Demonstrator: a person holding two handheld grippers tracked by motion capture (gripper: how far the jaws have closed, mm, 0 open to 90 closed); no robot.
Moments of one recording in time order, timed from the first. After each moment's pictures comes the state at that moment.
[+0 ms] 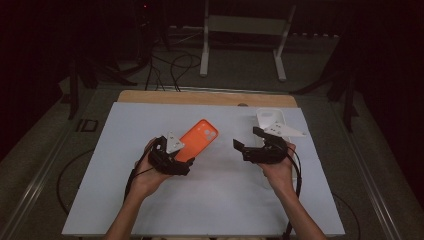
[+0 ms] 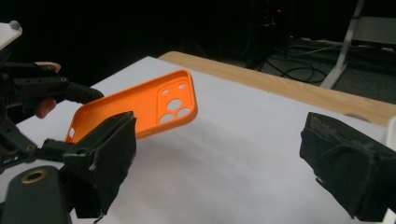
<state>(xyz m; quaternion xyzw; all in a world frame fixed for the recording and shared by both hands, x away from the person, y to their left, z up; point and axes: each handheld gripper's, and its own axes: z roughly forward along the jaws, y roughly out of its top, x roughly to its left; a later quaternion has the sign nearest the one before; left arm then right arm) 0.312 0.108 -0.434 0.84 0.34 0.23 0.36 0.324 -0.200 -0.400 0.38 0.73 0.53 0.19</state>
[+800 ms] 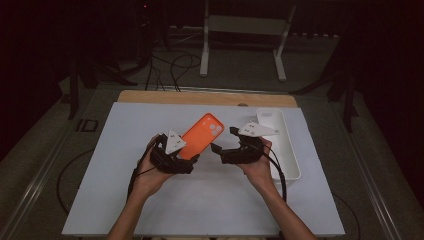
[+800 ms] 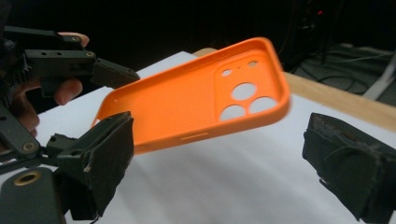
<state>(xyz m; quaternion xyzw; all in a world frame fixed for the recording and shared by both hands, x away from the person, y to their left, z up) 0.305 0.101 -0.419 0.82 0.32 0.24 0.40 0.334 -0.147 -0.414 0.33 0.76 0.54 0.15</state>
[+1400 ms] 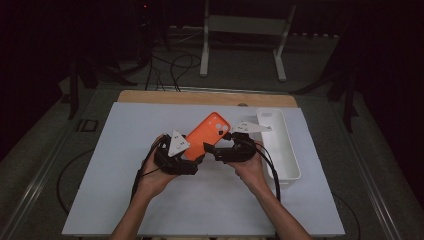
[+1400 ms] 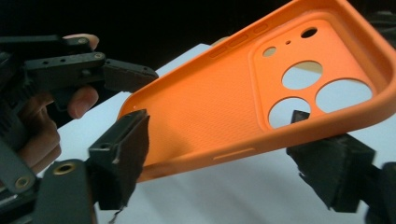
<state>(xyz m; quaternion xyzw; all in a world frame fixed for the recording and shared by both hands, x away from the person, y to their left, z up) 0.301 0.091 -0.416 0.82 0.31 0.24 0.42 0.341 -0.133 -0.421 0.36 0.75 0.54 0.08</state>
